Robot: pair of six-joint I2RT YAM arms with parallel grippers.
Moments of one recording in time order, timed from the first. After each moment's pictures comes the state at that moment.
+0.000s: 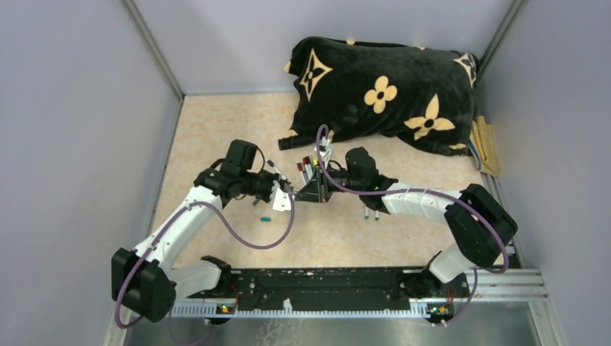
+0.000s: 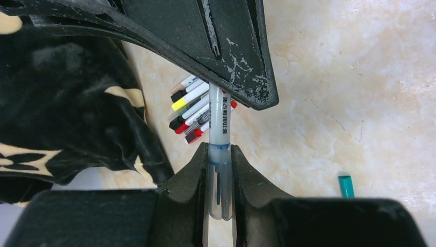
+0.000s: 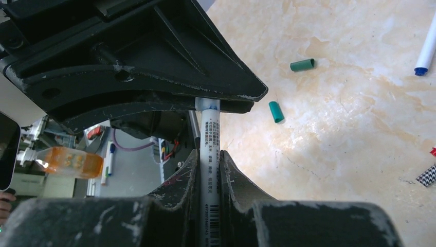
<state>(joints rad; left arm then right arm) -0.42 1.14 0.90 -0.67 0.62 1.47 0.77 1.54 0.80 0.47 -0.67 0.60</state>
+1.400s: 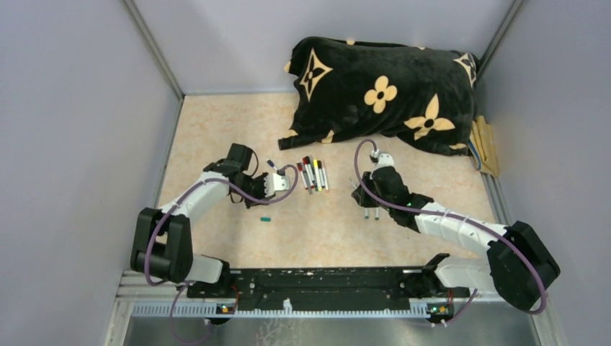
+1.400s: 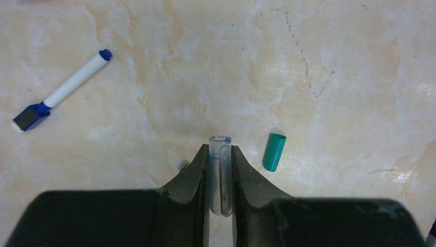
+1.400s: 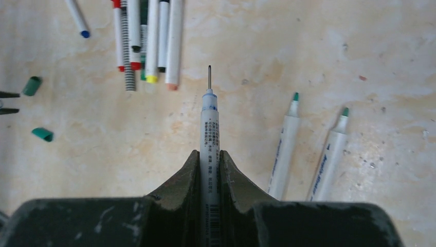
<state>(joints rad) -0.26 1.39 0.84 -0.68 0.51 1.15 0.67 1.18 0.55 0.01 0.10 0.56</state>
